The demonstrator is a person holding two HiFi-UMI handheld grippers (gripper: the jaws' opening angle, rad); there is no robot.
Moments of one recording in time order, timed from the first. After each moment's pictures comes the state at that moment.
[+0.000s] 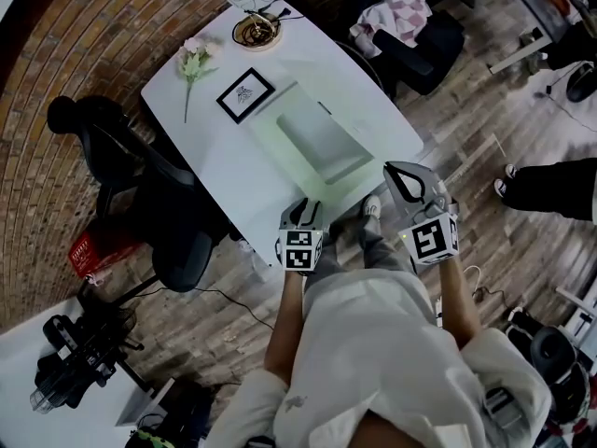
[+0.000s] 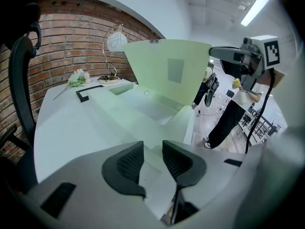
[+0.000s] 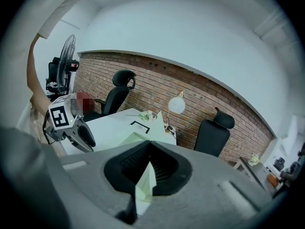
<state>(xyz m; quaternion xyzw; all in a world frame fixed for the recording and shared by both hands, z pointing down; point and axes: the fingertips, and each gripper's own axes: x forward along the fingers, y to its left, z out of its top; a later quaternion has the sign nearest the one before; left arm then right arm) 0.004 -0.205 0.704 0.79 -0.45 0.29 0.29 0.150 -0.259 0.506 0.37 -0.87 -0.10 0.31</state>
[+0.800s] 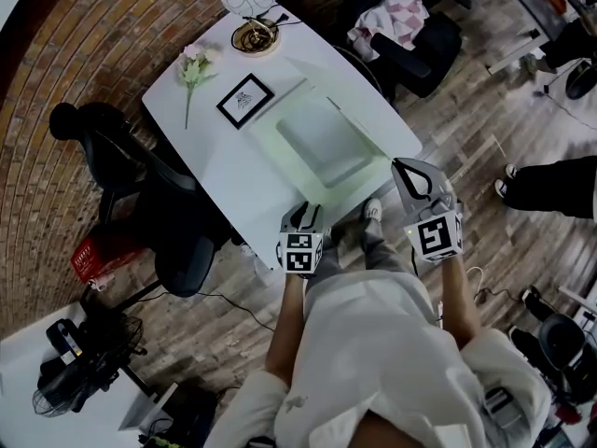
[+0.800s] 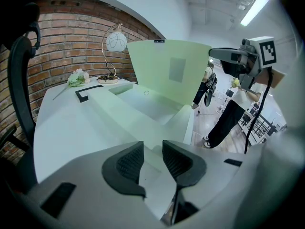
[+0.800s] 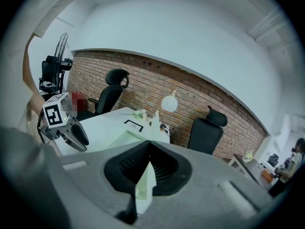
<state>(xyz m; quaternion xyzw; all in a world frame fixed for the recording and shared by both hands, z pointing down) 0.004 -0.207 0.703 0.79 -0.45 0.30 0.29 0.170 -0.272 0.500 0.40 -0.86 -0.10 0.31</state>
